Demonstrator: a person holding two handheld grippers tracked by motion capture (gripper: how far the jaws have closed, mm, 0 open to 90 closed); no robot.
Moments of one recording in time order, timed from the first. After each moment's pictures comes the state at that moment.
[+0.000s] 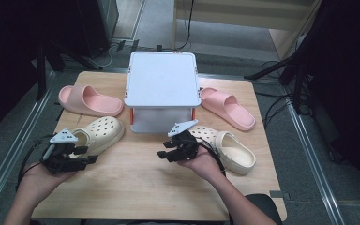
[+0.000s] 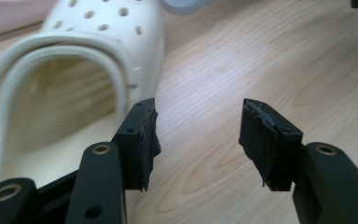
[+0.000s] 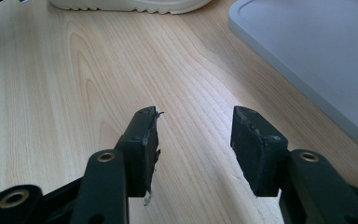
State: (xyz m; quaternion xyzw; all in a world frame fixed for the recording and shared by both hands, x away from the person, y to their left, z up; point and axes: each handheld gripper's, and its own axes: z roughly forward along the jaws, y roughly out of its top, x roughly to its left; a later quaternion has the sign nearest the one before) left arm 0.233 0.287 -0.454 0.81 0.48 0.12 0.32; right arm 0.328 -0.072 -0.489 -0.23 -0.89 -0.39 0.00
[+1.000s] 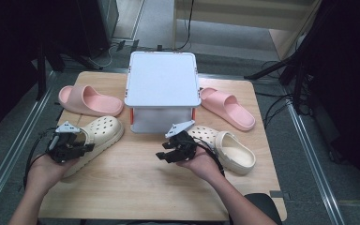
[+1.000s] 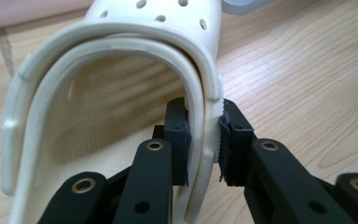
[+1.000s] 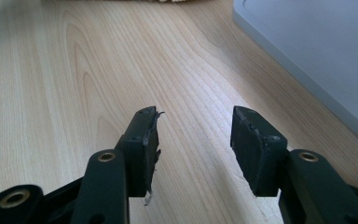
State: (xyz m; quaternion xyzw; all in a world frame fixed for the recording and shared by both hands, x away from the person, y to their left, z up) left arm 0.269 0.297 -0.478 0.79 0.51 0.14 0.31; right arm 0.328 -0.067 -0.492 -0.23 -0.90 -0.37 0.00
